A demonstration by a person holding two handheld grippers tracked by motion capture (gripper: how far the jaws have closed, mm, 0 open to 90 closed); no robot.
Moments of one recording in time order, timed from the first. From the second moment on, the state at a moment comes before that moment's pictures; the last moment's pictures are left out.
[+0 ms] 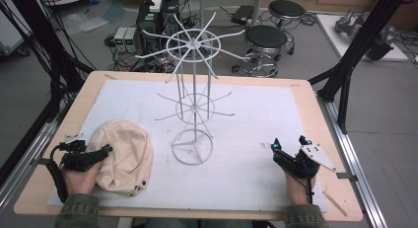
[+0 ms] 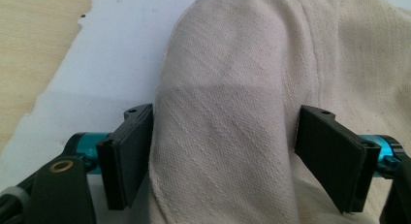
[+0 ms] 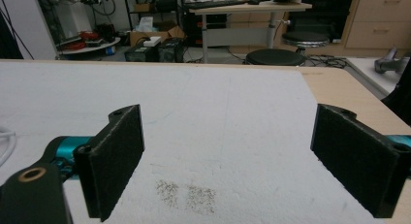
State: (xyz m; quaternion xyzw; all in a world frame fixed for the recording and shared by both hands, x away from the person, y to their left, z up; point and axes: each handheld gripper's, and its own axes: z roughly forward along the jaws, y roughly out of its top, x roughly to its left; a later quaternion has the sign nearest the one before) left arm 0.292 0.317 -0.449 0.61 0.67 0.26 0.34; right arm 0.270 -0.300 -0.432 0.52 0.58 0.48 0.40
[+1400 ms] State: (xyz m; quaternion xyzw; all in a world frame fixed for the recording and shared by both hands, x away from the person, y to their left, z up) left arm 0.279 0.329 -0.436 0.55 0.65 0.25 0.46; right arm 0.269 -0.300 -0.432 0.52 0.57 0.49 0.40
